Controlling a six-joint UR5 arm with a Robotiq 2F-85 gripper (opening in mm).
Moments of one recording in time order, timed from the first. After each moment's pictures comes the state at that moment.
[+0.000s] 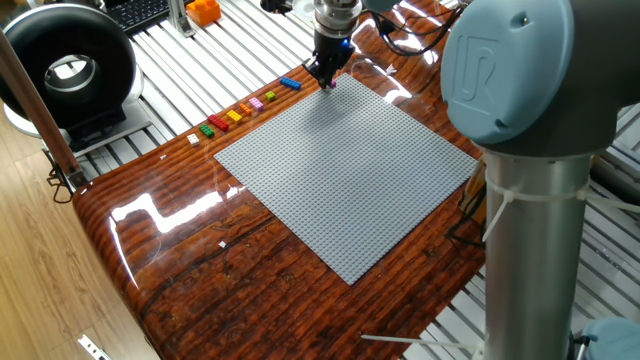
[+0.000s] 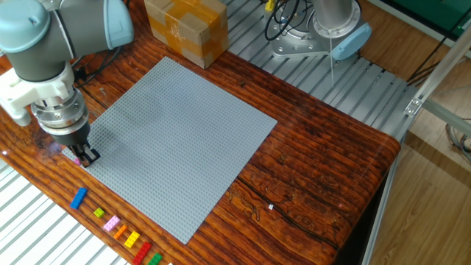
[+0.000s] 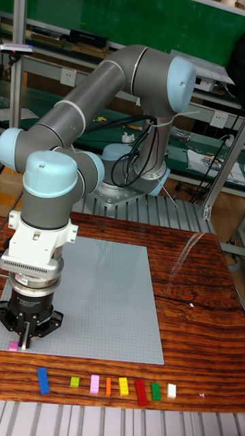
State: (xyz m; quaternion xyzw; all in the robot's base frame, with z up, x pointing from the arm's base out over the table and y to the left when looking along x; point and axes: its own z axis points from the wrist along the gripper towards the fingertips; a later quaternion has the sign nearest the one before) arm 0.716 -0.144 0.009 0.04 1.00 0.00 0.07
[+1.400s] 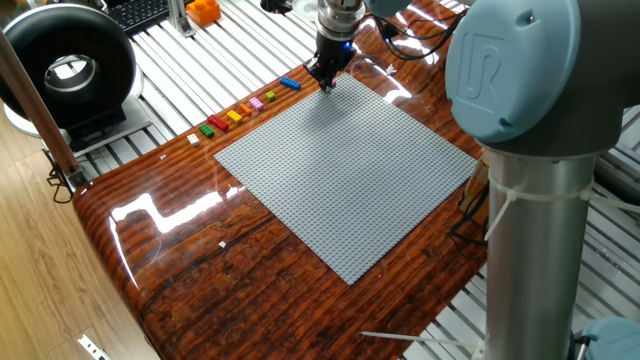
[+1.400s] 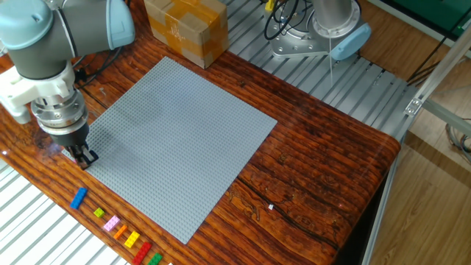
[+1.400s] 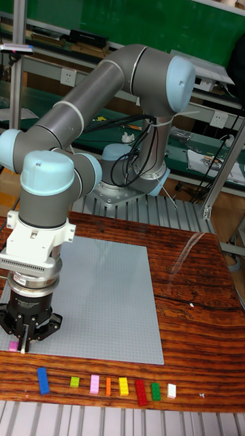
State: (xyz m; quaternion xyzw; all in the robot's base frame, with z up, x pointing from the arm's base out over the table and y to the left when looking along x) arm 0.723 -0.142 0.008 0.04 0.99 0.01 0.09
